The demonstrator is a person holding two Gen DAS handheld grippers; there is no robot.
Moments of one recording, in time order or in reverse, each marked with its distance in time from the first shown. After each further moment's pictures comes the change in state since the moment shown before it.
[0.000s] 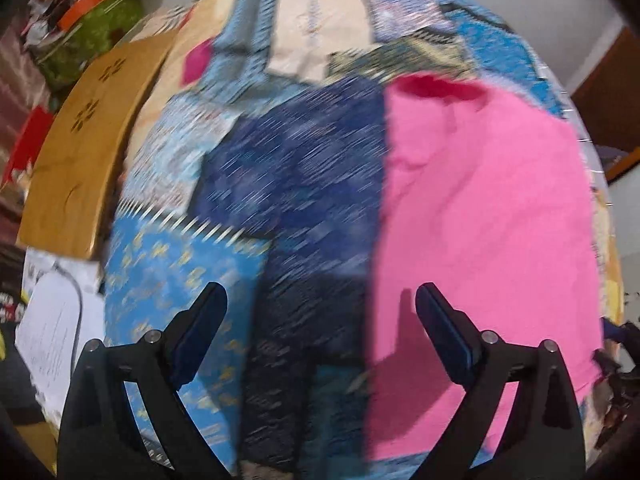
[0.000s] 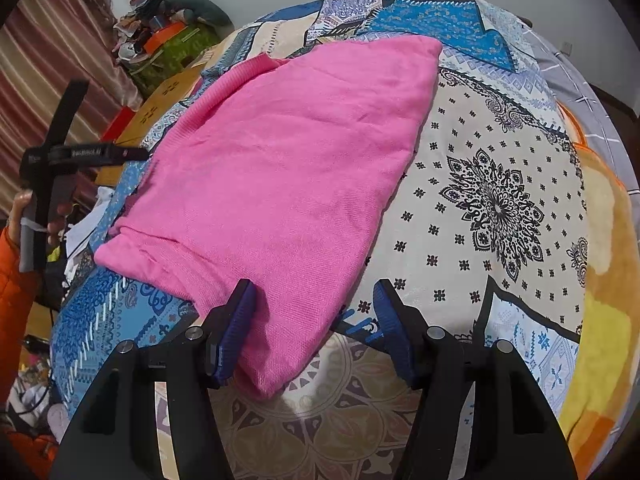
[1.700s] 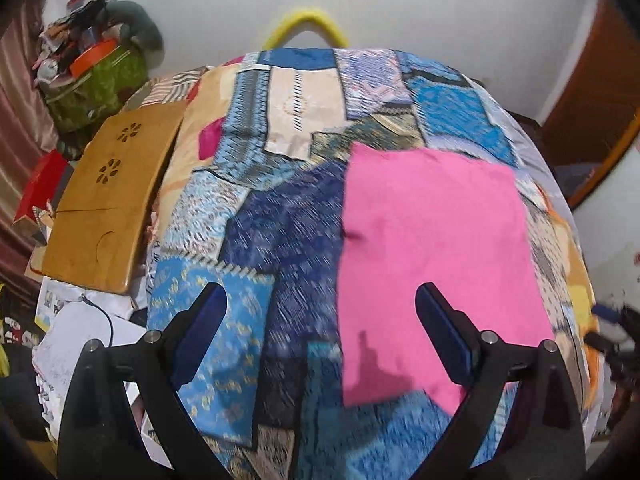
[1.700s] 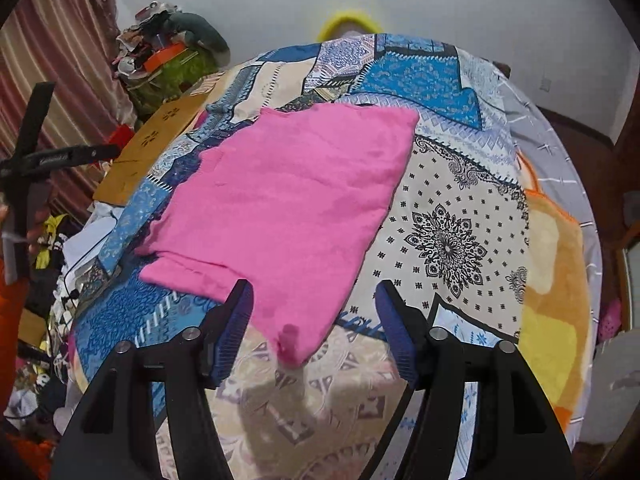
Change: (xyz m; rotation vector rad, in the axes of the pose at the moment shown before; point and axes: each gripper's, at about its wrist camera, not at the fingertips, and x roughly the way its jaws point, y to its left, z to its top) left arm -0.100 0.001 -0.025 0.051 -0.206 -0.027; right arm -0.070 0.028 -0.001 -0.059 -0.111 -0.102
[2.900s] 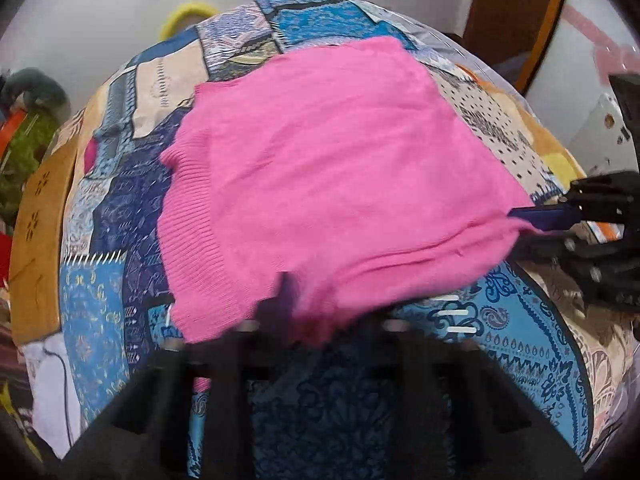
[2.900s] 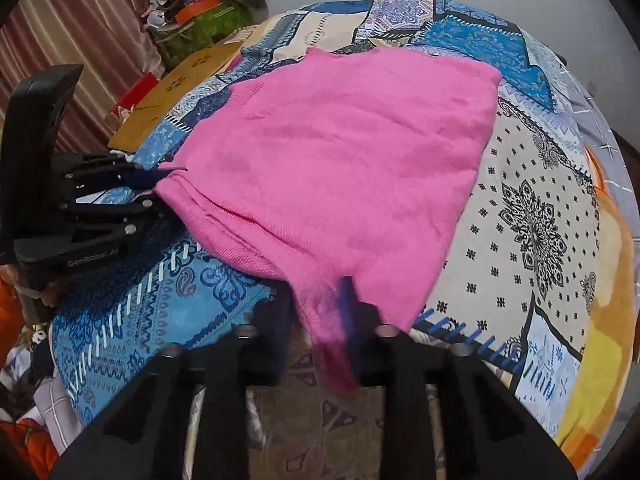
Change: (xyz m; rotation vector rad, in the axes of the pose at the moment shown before) left arm 0.070 -0.118 -0.078 0.363 0.077 -0.107; right arm 0.071 0.034 -0.019 -0.097 0.110 0.085
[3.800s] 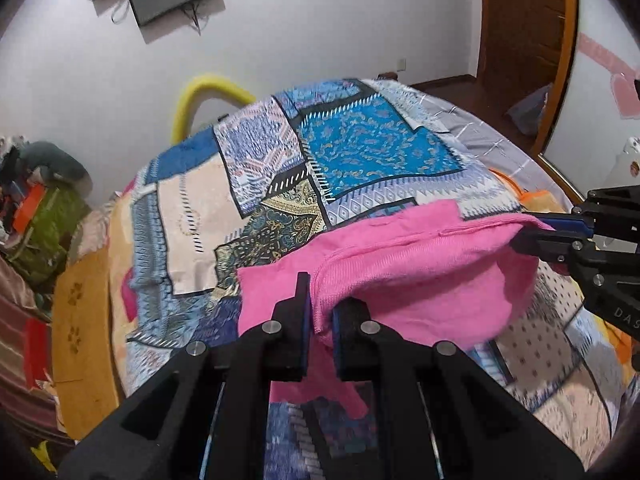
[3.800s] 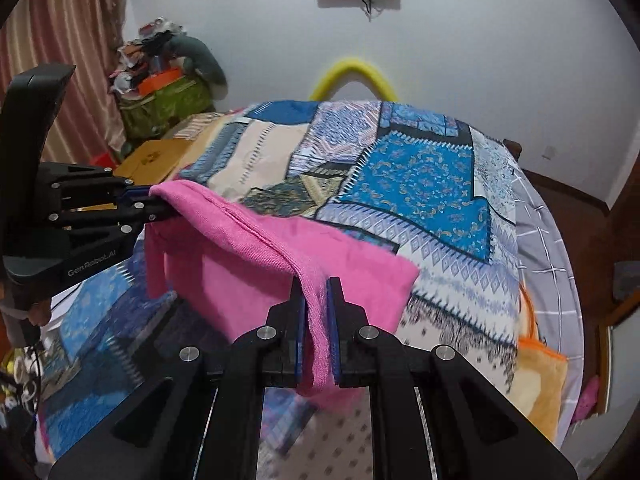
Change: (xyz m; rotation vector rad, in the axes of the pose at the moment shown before) left arm -0.009 0.042 0.192 0.040 -0.163 0.100; right arm -0.037 -0.063 0.154 0.006 -0.226 -0.164
